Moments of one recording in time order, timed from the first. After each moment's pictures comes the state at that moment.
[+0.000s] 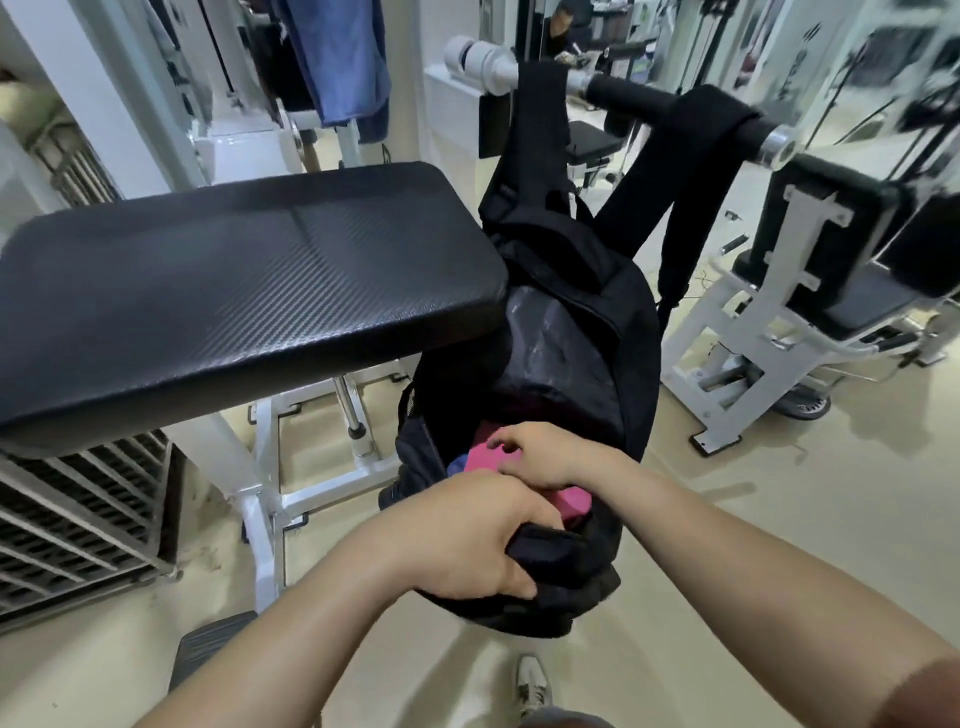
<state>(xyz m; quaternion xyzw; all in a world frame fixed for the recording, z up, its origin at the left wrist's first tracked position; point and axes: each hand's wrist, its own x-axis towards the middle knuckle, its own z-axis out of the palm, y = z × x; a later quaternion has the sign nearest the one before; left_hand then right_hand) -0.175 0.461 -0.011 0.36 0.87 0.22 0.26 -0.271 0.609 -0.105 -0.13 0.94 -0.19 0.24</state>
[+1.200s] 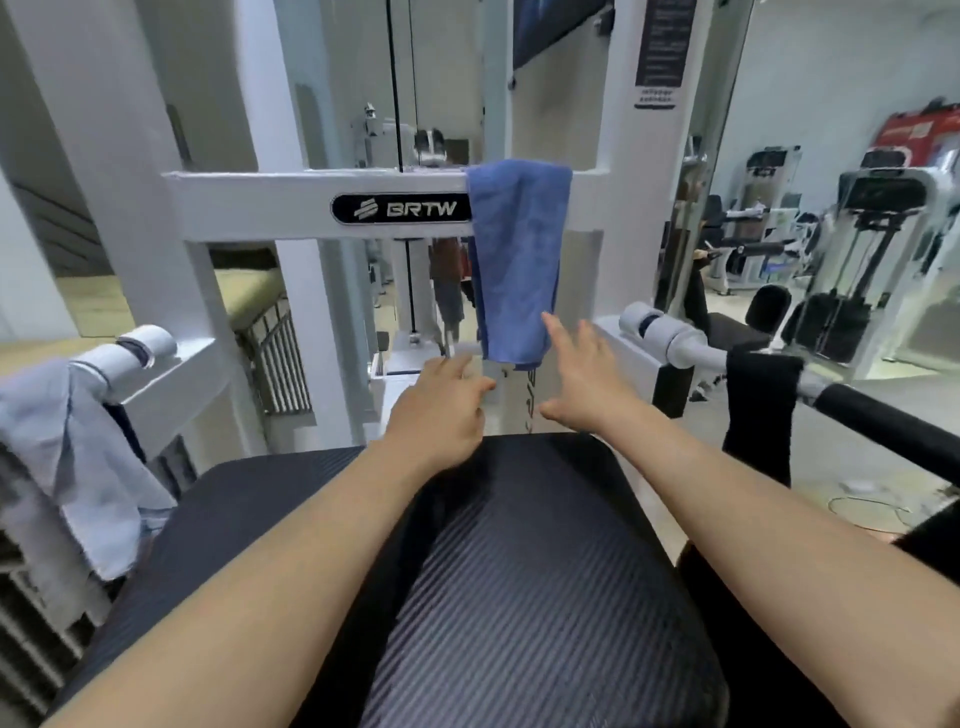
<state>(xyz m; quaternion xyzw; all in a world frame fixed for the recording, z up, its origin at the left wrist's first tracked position) -0.487 0.306 0.091 0.05 0.98 0.08 -0.17 -0.574 0.476 0.094 -0.17 0.97 -0.15 -0.10</state>
